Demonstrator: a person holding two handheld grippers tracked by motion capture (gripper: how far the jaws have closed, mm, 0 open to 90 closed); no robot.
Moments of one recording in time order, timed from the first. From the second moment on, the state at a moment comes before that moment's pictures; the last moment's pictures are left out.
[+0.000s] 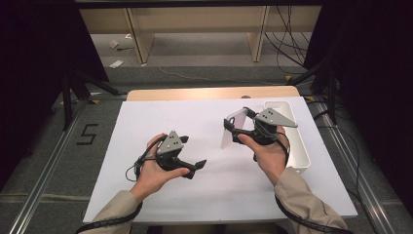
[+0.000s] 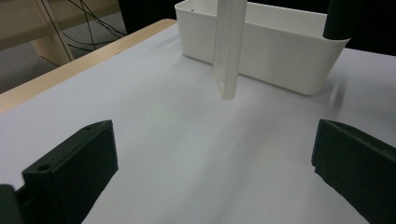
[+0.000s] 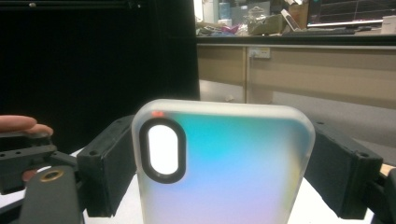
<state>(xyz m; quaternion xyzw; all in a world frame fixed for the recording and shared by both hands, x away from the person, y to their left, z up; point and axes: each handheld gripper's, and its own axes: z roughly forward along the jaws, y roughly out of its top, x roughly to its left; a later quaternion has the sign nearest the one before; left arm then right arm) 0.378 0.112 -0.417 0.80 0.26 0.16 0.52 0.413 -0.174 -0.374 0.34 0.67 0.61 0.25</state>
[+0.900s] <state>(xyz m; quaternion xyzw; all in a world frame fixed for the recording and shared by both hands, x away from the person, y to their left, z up) 0.371 0.143 -0.424 0.80 0.28 0.17 0.51 0.417 -0.189 -0.367 0.36 0.66 0.61 0.26</state>
